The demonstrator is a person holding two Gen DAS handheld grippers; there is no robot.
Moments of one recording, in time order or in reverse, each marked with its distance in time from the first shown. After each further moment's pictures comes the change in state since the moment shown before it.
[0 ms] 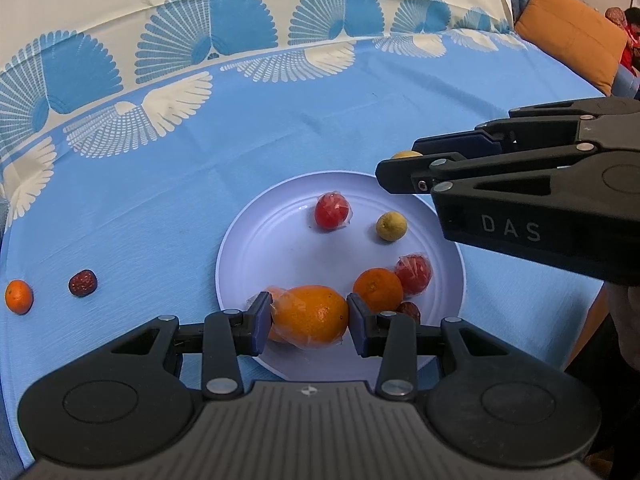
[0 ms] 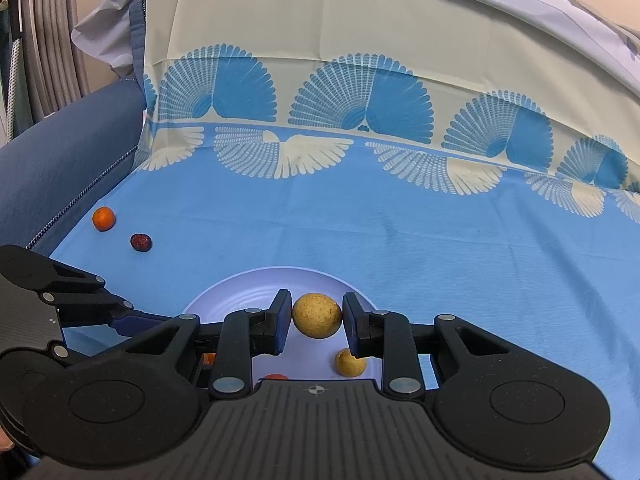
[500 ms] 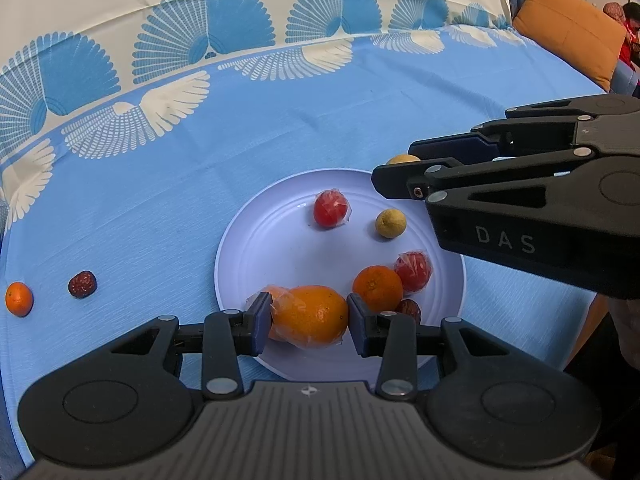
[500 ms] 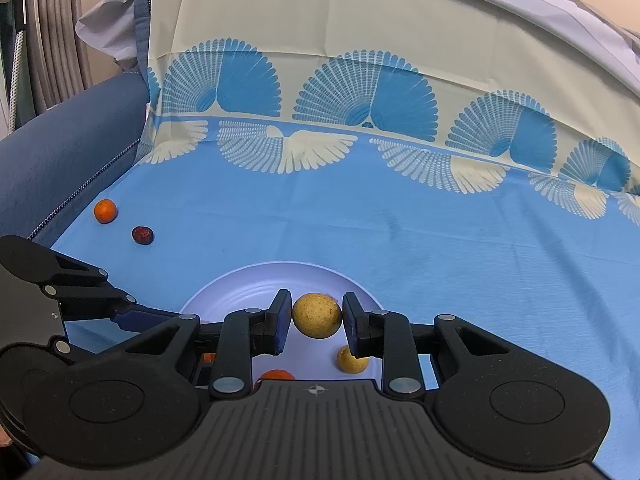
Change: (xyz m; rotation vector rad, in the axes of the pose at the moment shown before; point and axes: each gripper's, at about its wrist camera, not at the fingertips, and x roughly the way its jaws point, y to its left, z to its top) left arm 0.001 -0.002 -0.001 0.011 0.005 0.002; right arm 0.002 0.003 -0.001 -0.018 0.011 0.002
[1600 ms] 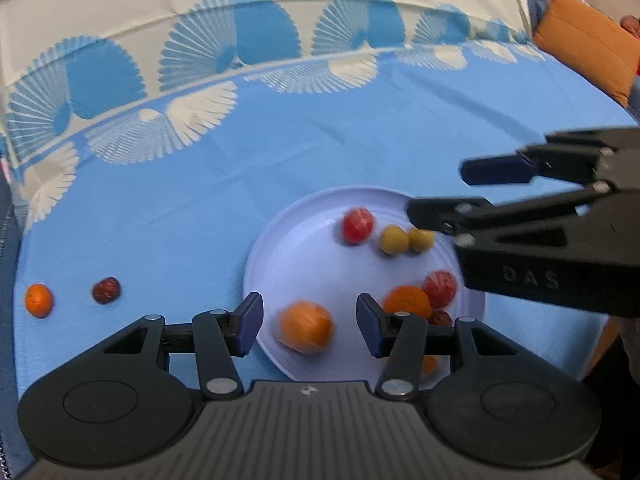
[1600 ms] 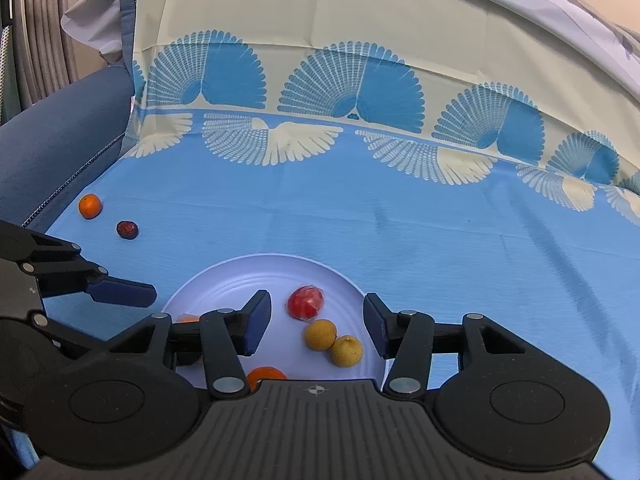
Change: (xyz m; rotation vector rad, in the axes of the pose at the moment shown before) left arm -0.008 0.014 0.006 -0.048 -0.044 0.069; right arm 0.004 0.001 -0.003 0.009 0.019 -0.049
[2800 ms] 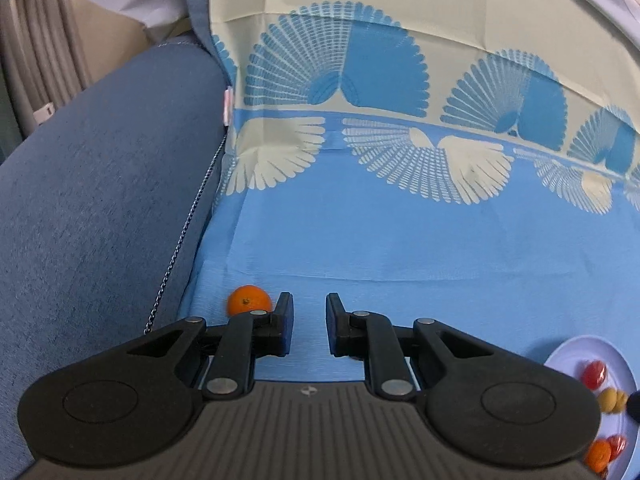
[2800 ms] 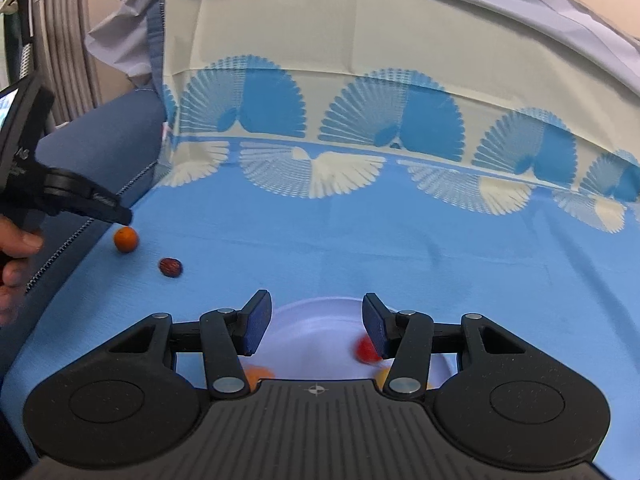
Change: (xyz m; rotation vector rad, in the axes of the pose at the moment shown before) left arm 0.005 0.194 0.022 -0.475 -0.014 0.370; right arm 0.010 0.050 0.020 0.008 -0.070 0.076
